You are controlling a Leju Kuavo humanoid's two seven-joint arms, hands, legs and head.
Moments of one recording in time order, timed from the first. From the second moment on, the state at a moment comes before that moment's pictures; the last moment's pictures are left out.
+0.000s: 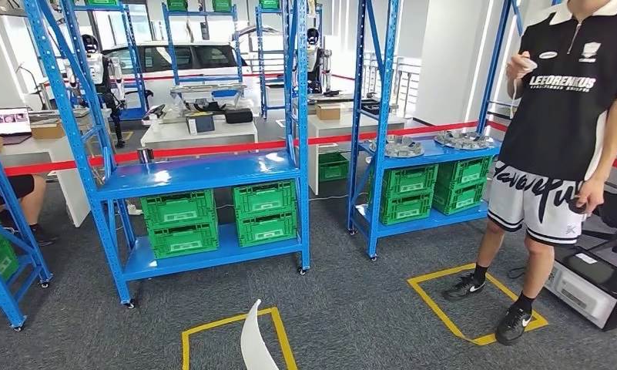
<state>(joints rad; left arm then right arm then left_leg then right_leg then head) -0.09 -0.09 0.99 -0.18 -0.89 0.01 0.15 -0.06 0.08 0.60 -1.25 0.48 -0.02 -0.26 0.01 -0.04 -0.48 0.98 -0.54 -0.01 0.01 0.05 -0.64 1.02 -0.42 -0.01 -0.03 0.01</state>
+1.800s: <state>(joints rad) -0.10 -0.06 1.00 -0.19 -0.91 0.01 0.08 -0.10 0.12 0.57 -1.14 0.43 0.01 -0.32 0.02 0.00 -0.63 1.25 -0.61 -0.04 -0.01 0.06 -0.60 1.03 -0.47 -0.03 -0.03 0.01</state>
